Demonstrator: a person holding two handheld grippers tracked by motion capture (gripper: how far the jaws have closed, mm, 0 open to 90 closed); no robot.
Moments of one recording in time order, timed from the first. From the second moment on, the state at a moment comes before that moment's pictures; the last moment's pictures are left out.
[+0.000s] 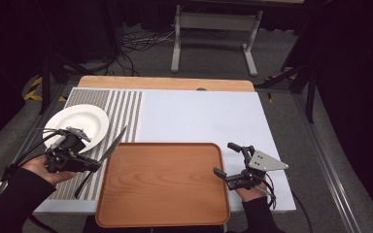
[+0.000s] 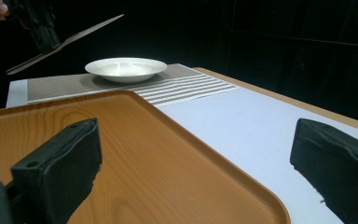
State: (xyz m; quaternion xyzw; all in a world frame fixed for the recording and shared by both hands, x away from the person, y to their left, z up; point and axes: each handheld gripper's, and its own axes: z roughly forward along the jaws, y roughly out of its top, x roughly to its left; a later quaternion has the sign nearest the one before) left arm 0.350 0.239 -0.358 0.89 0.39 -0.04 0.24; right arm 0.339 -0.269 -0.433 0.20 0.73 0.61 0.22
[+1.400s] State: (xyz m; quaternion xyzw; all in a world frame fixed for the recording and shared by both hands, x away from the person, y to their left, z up) left arm 0.349 0.177 -0.417 0.90 0.39 -0.08 0.21; right arm 0.338 -0.270 -0.432 0.19 0.73 0.61 0.22
